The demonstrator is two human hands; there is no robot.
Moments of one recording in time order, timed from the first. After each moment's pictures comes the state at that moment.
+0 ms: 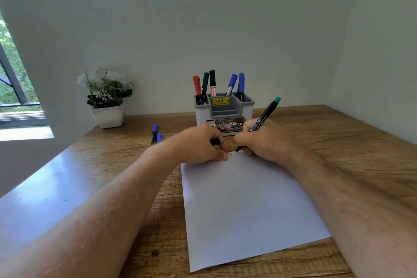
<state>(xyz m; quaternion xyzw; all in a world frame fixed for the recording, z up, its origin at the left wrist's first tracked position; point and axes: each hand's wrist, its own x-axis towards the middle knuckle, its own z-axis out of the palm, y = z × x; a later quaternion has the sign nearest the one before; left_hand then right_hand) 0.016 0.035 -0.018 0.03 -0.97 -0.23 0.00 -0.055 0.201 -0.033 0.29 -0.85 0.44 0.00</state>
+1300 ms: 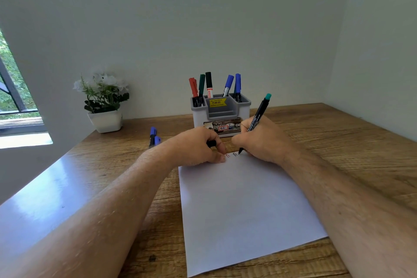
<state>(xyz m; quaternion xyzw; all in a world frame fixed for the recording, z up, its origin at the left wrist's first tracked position) 0.014 0.035 -0.017 0.04 -0.97 -0.24 -0.01 -0.054 0.199 -0.031 0.30 -0.86 0.42 0.04</state>
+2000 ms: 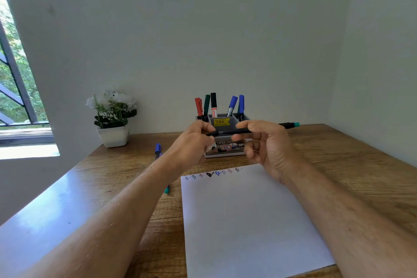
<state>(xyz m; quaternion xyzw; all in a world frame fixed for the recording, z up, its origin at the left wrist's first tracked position) 0.027 0.034 0.004 0.06 -0.78 -0.62 0.12 -0.055 0.199 -0.013 0.25 -0.57 0.77 -0.13</state>
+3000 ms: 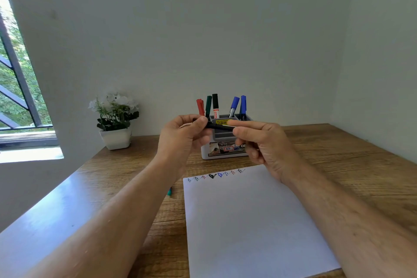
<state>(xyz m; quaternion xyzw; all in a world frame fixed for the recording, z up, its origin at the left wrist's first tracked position) 0.026 0.022 -0.001 0.06 -0.58 -0.76 0.28 -0.055 0.194 -0.013 0.31 -0.59 0.74 -0.10</state>
